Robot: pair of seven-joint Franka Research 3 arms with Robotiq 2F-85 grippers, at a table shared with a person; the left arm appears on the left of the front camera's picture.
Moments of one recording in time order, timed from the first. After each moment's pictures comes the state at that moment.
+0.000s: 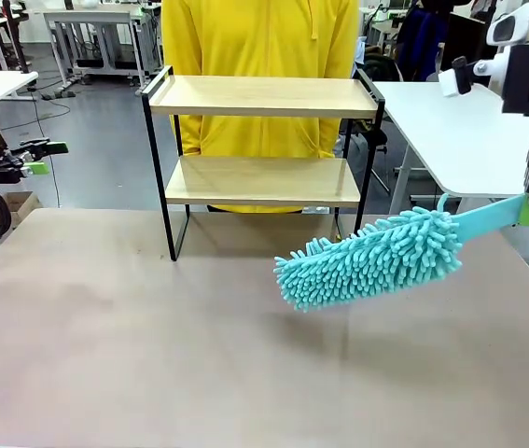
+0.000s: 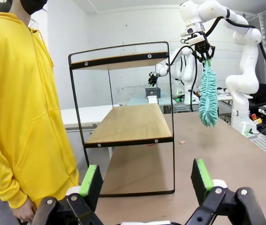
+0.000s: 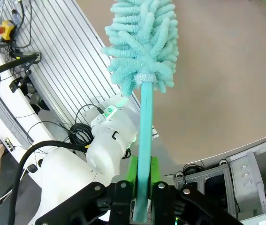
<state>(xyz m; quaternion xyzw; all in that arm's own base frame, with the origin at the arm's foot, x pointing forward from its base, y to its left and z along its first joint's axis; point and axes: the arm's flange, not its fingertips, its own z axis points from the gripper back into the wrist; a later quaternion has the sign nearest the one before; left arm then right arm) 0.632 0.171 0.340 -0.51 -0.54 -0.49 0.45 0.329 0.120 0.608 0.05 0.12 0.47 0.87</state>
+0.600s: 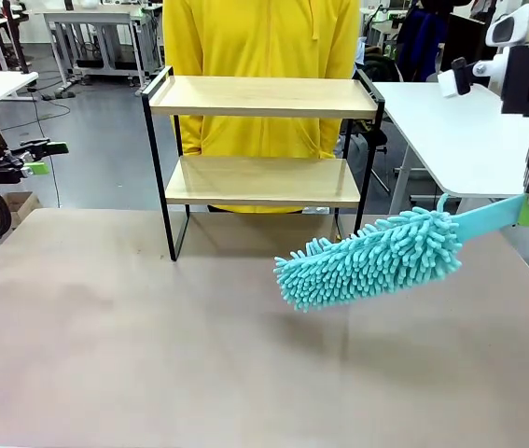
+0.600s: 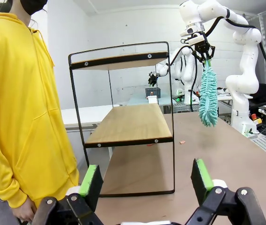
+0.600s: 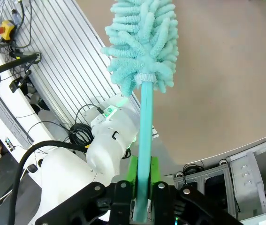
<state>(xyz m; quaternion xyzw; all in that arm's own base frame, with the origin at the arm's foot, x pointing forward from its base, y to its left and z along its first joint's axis) 0.632 0.171 0.340 -0.51 -0.54 -0.49 0.45 0.329 0.119 0.608 0.05 0.12 0.47 0.87</state>
